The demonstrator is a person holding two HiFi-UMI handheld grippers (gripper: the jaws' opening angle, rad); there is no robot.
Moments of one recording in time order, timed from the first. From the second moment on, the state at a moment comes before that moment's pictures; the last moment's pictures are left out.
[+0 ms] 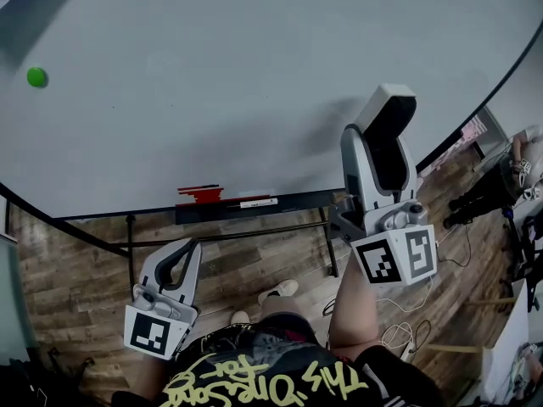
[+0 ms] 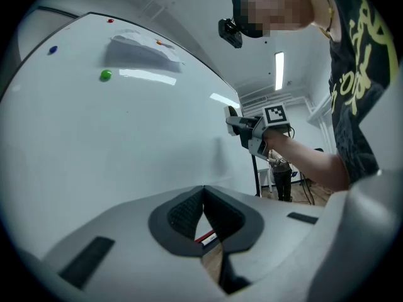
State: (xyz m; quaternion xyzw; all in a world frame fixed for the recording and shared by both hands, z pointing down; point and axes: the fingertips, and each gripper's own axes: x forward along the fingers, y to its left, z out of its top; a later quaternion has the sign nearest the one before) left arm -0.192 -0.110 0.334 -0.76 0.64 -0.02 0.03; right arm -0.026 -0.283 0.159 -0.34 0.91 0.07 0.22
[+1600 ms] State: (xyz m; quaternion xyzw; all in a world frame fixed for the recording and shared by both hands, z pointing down) left arm -0.217 -0.091 0.337 -0.73 0.68 -0.02 0.02; right arm -0.062 -0.337 0.188 -0.40 0.90 0.07 0.17
